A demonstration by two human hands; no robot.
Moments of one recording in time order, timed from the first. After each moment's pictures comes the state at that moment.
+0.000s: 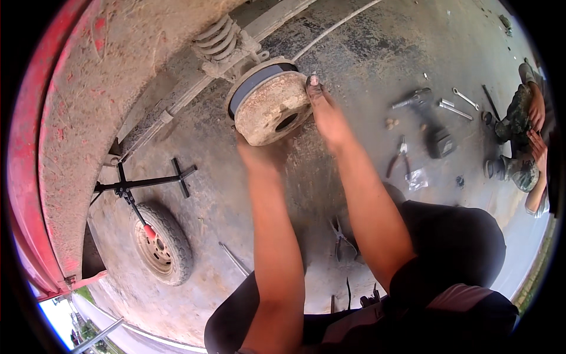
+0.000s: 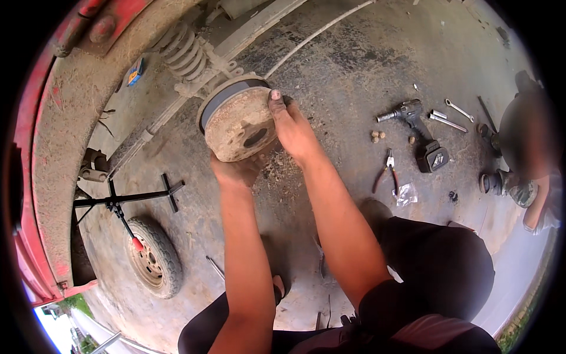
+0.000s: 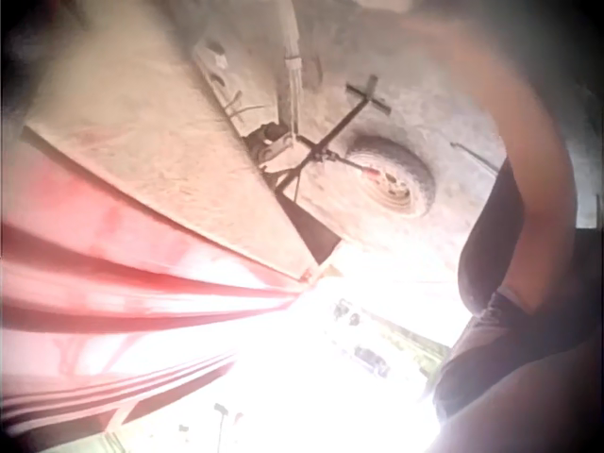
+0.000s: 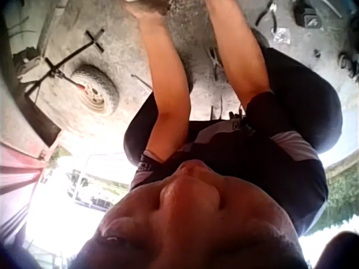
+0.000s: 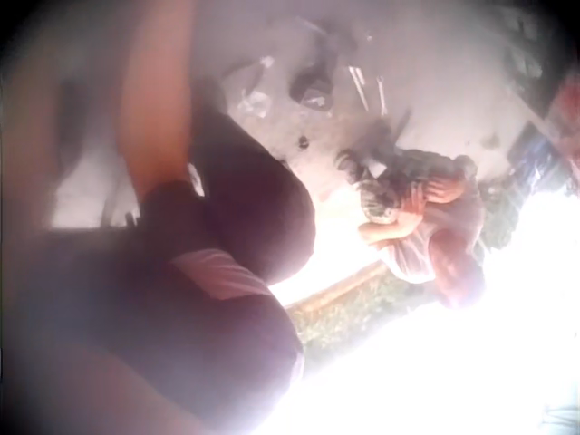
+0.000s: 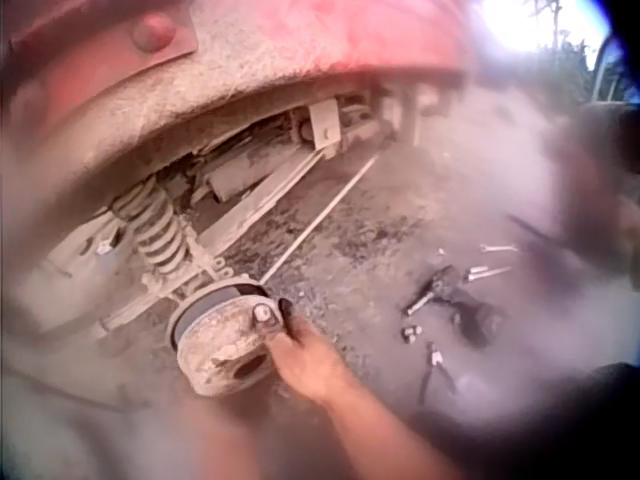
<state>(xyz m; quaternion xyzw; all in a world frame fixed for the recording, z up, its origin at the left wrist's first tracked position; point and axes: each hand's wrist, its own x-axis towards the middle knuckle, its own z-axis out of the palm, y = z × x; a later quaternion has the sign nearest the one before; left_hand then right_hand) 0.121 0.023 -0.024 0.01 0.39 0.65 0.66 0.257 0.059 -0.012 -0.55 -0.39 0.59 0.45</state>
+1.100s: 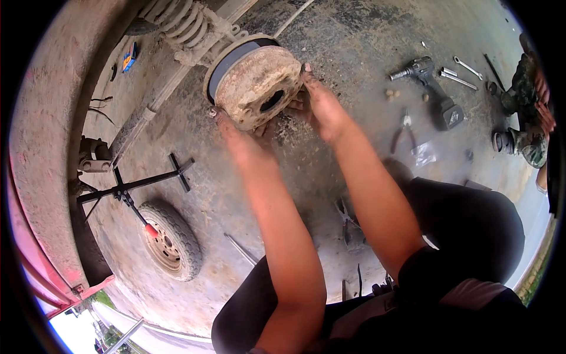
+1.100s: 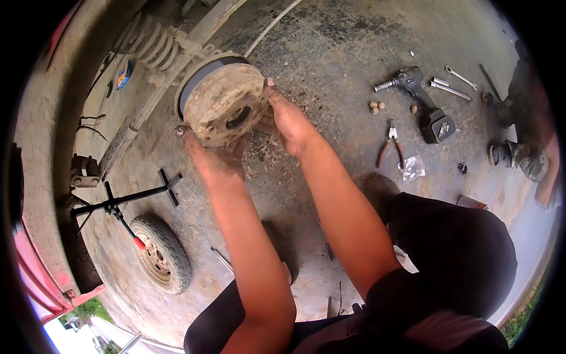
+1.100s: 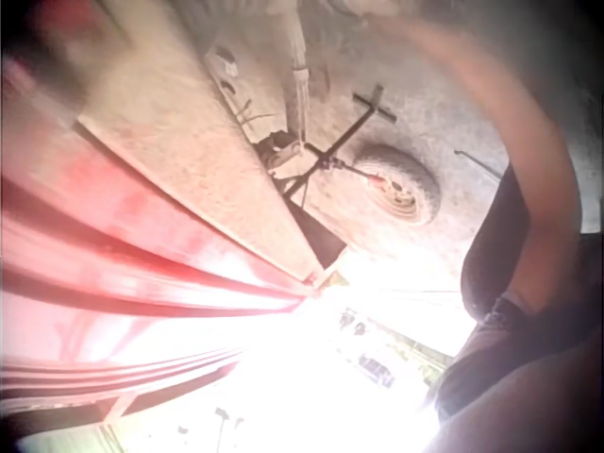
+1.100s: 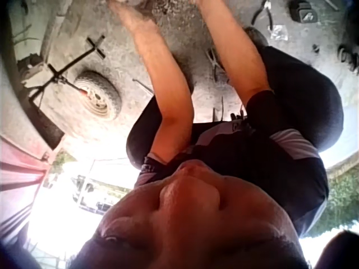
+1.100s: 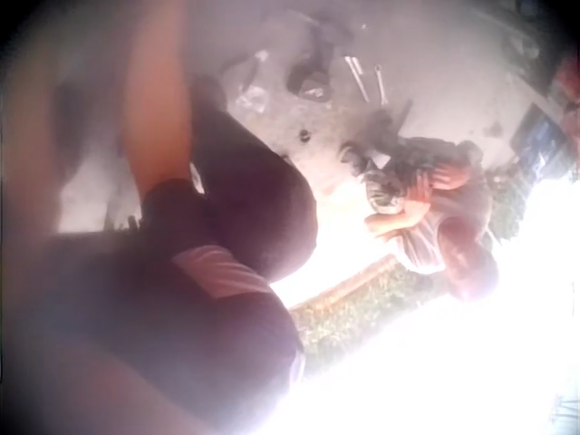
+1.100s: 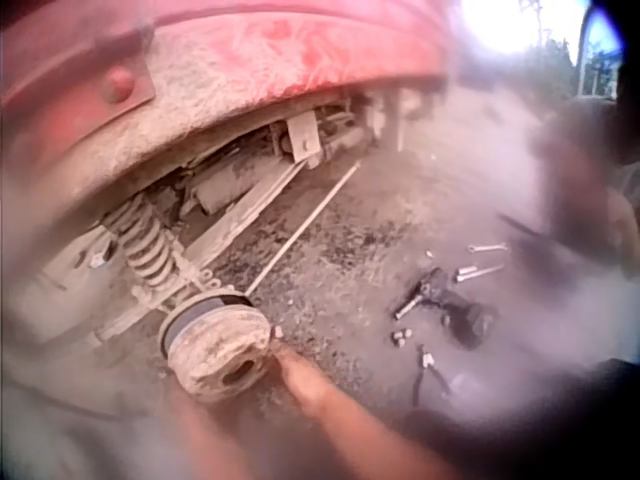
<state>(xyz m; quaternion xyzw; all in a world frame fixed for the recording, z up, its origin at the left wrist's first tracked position) 0.136 0.001 -0.007 0.10 0.56 0.64 0.51 0.260 0.048 -0.052 -0.38 -0.18 0.79 0.44</state>
